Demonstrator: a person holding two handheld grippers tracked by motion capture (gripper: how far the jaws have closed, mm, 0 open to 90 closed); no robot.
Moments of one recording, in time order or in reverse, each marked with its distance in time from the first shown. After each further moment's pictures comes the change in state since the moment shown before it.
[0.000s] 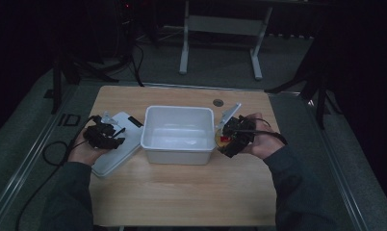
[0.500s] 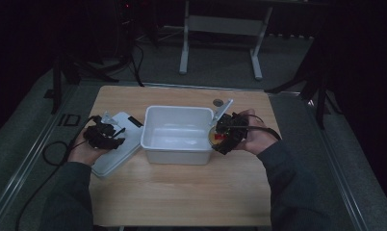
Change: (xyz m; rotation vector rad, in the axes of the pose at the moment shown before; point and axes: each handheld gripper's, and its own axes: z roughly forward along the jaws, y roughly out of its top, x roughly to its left) left arm 0.000 0.000 0.000 0.002 -0.002 0.003; right arm -0.001 0.019 0.005 0.005 0.024 -0.017
